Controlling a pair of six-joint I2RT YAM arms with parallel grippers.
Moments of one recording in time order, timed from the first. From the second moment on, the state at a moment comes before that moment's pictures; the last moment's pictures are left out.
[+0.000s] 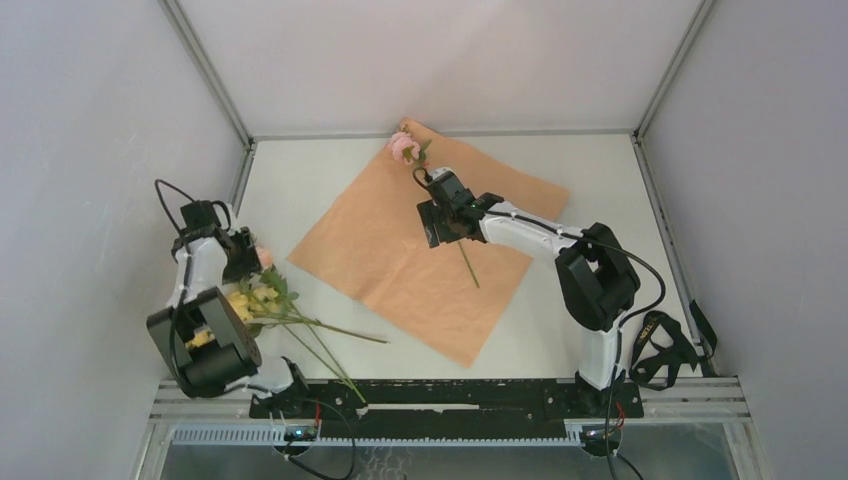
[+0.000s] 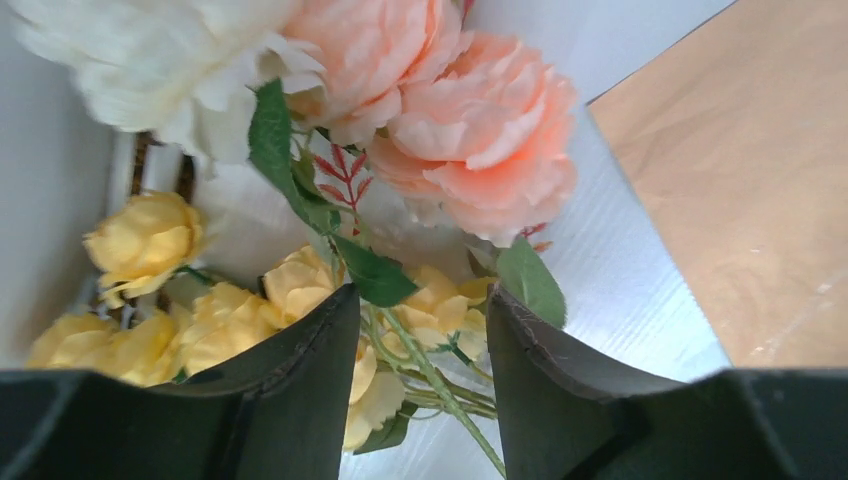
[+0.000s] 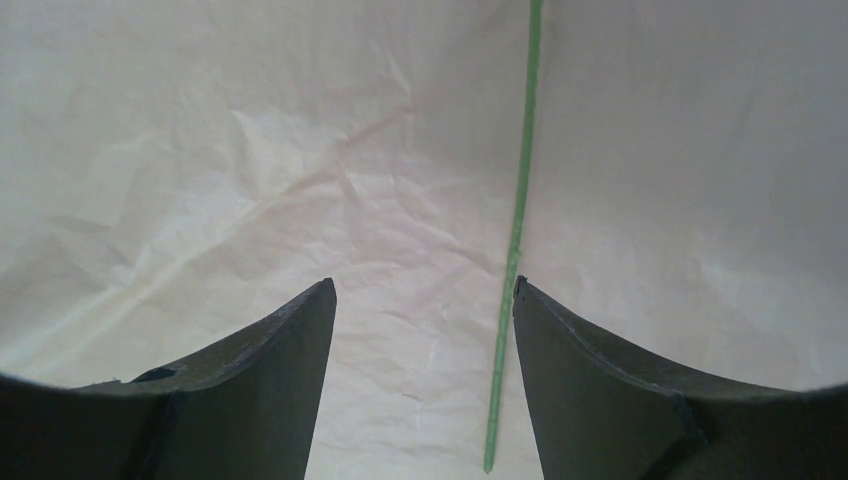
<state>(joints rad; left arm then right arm) 0.48 1.46 0.96 -0.63 0.04 0.08 0.71 1.91 1.45 -0.47 0.16 0.27</state>
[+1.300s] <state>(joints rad) 0.44 1.61 0.99 -0.56 0.28 0.00 0.80 1.85 1.35 -0.54 0.26 0.36</state>
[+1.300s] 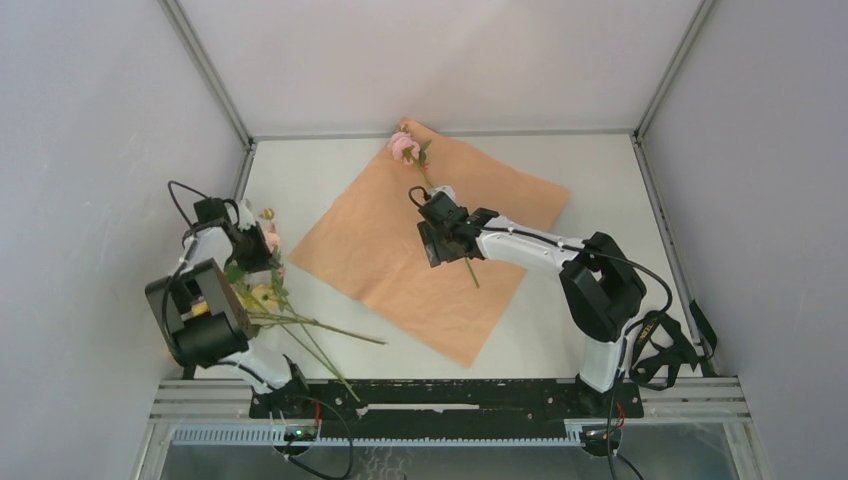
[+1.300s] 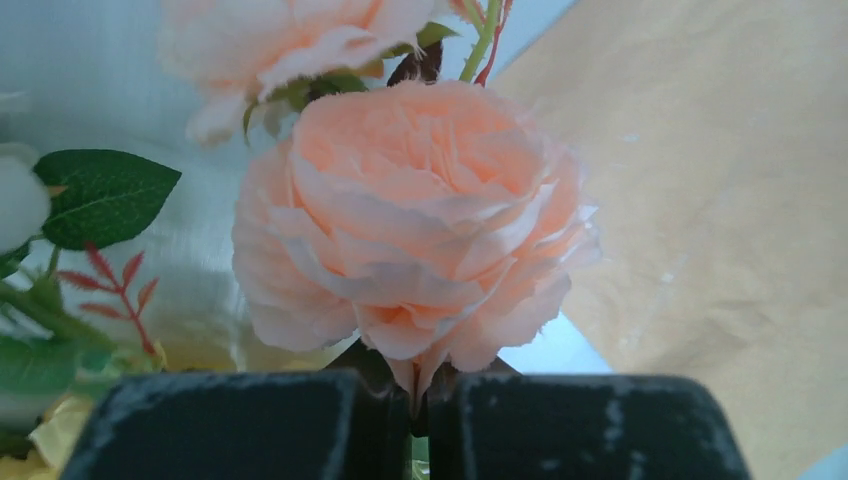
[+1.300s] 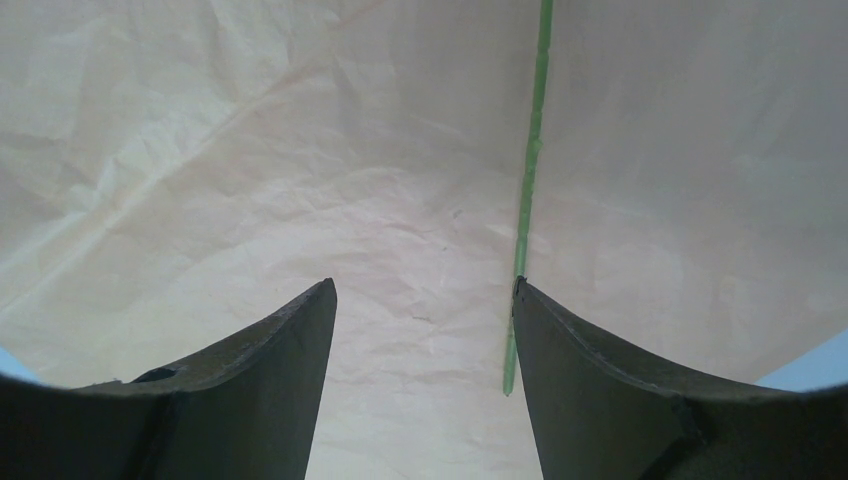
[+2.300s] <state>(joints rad) 0.42 1.02 1.12 -0.64 0.85 -0.18 1.00 1.81 1.36 0.17 -0.37 0.36</state>
